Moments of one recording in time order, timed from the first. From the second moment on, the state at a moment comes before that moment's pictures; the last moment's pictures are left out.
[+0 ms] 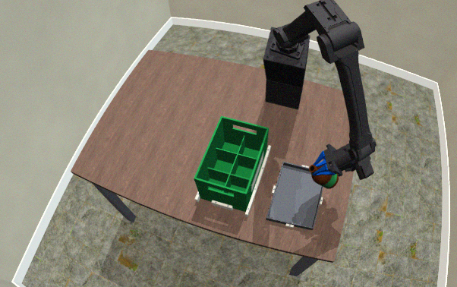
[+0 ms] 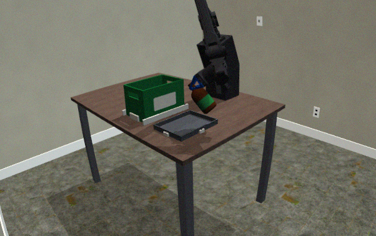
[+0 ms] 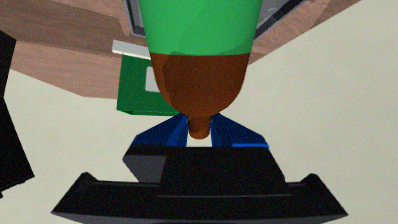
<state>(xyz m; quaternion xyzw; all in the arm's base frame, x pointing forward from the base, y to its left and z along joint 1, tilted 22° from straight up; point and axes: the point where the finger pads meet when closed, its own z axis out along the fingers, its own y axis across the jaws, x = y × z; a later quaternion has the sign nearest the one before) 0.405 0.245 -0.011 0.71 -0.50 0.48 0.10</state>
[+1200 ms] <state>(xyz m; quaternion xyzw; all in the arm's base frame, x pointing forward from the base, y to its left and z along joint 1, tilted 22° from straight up) 0.404 0.244 -0.012 0.70 -0.50 0.49 0.10</state>
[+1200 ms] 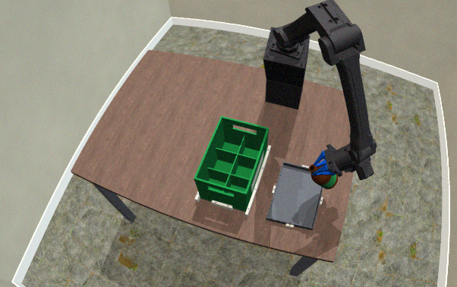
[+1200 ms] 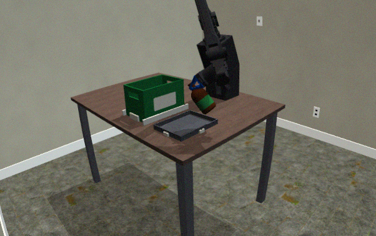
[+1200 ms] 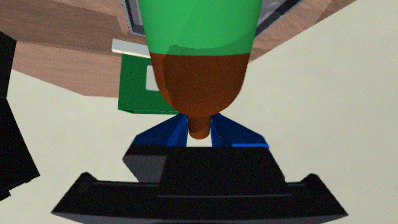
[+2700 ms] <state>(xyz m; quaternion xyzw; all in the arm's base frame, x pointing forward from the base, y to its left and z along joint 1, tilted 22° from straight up) 0.404 0.244 -0.012 0.68 -0.49 0.53 0.14</state>
